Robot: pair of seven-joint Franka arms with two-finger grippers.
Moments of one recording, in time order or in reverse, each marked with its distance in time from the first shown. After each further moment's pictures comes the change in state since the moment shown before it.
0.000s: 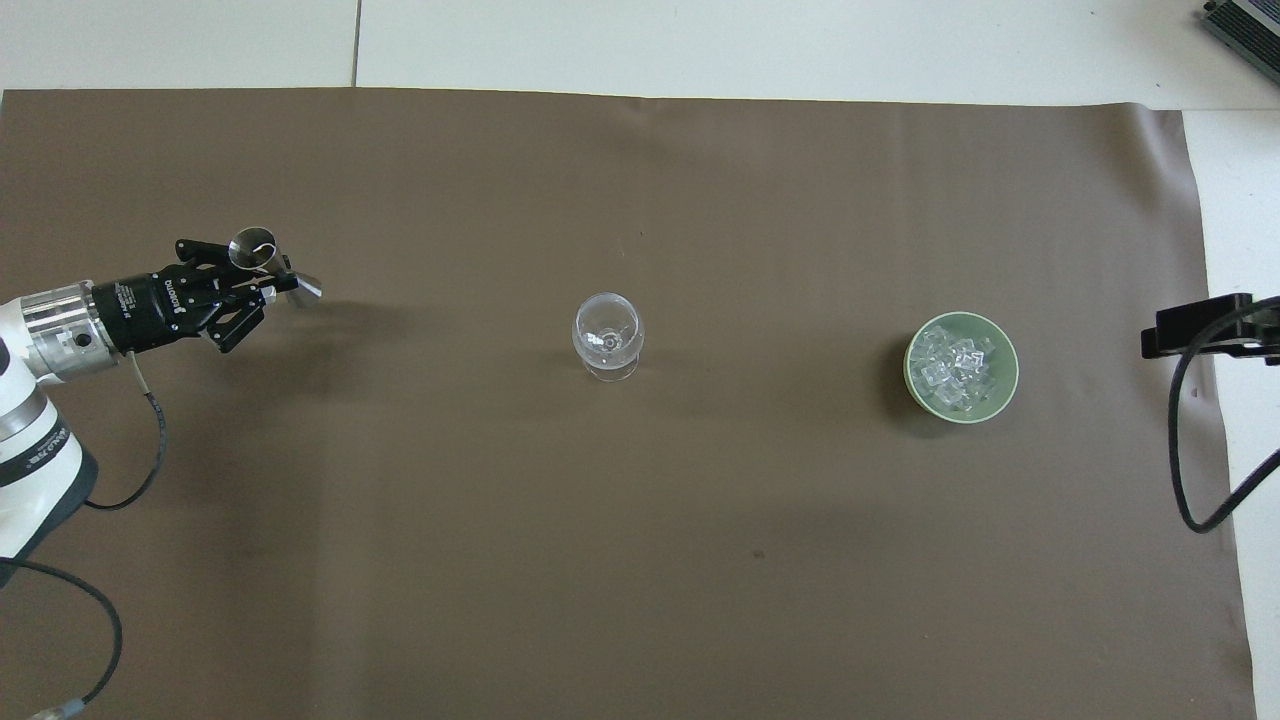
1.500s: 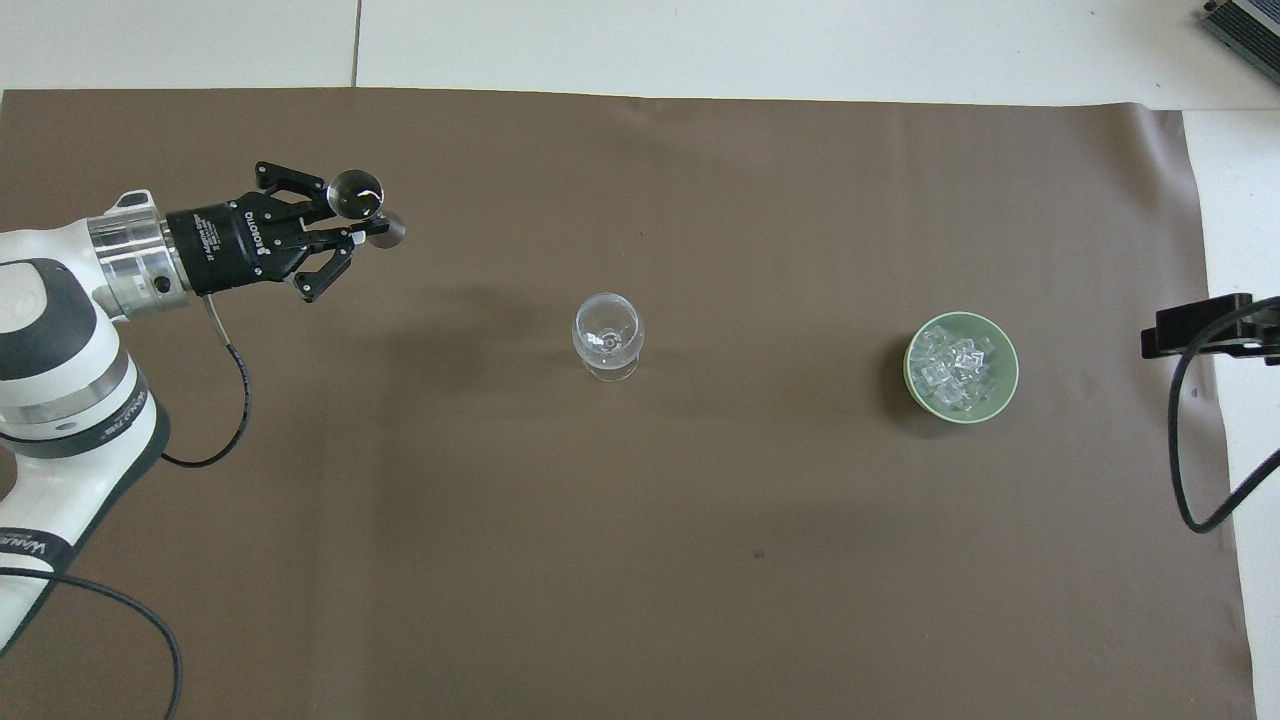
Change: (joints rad) left arm -0.277 -0.098 -0.049 0.087 0.000 0.225 0.029; right arm 0.000 0.000 0.000 0.000 0.000 0.000 0.000
